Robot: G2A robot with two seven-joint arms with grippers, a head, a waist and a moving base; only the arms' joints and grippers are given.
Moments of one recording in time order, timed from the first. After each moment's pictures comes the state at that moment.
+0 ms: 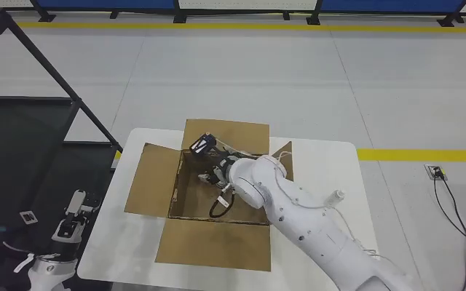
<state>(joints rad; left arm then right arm) 1.59 -1.20 -1.93 -1.79 -0.10 -0.50 -0.30 -0.46 -1.50 0.78 -1.34 -1.14 -0.04 0.91</state>
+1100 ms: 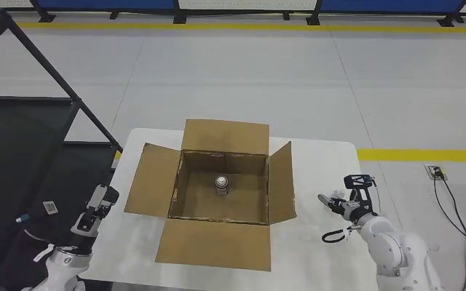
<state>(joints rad) 1.56 -1.19 -1.86 -1.83 -0.07 -0.46 -0.32 -1.19 -1.32 1.69 -1.56 -1.14 -0.22 0.68</state>
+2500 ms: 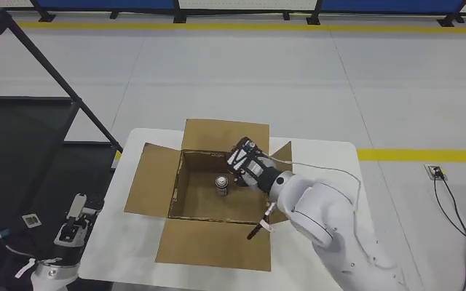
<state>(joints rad) 1.63 -1.19 -1.93 -1.81 -0.15 -0.53 -0.29 -0.73 -1.36 0.99 -1.77 -1.23 -0.26 0.80</state>
